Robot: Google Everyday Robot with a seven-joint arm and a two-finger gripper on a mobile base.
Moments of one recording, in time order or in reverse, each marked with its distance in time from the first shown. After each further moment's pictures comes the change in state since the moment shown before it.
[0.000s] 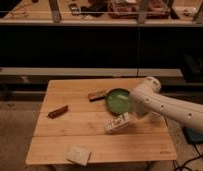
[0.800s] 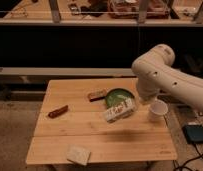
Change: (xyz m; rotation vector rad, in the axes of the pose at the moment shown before) arm 0.013 -0.009 -0.162 -0.024 0.008 -0.013
